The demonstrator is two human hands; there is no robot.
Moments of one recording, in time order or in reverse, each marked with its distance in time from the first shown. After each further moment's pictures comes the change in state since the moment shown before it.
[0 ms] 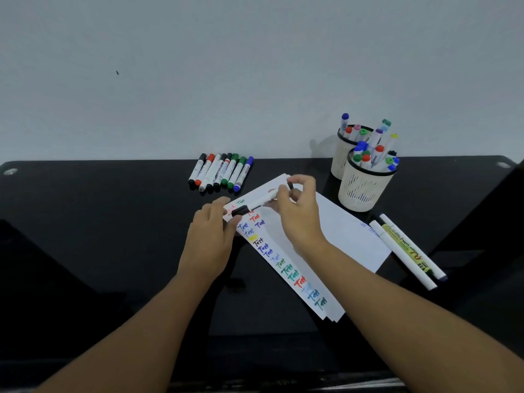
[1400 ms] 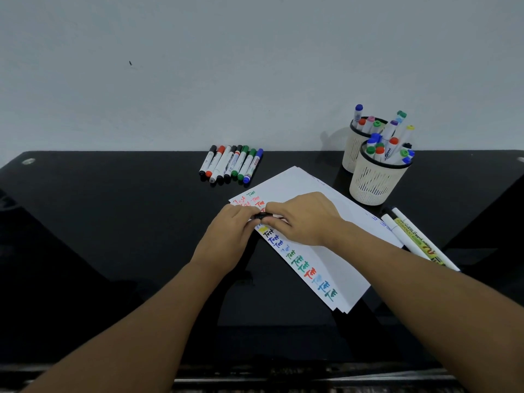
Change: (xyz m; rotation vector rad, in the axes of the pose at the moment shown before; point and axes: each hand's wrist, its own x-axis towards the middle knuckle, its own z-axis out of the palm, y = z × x) left_hand -0.006 -0.004 0.004 0.013 -0.044 0.314; right_hand 0.021 0.006 -0.023 -1.512 -0.551 -0.699
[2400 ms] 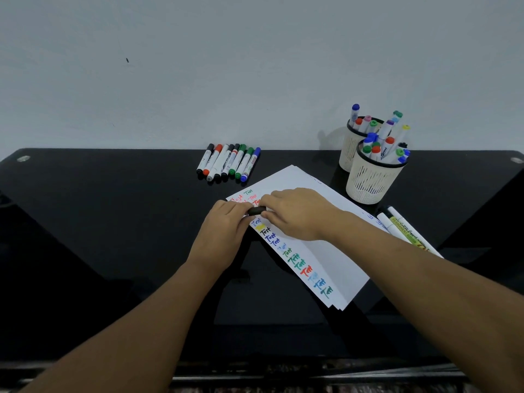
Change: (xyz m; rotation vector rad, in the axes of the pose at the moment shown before) left_hand 0.000 -0.005 0.002 0.052 0.092 0.010; right_hand 0.008 -0.002 -0.017 0.100 -0.157 -0.081
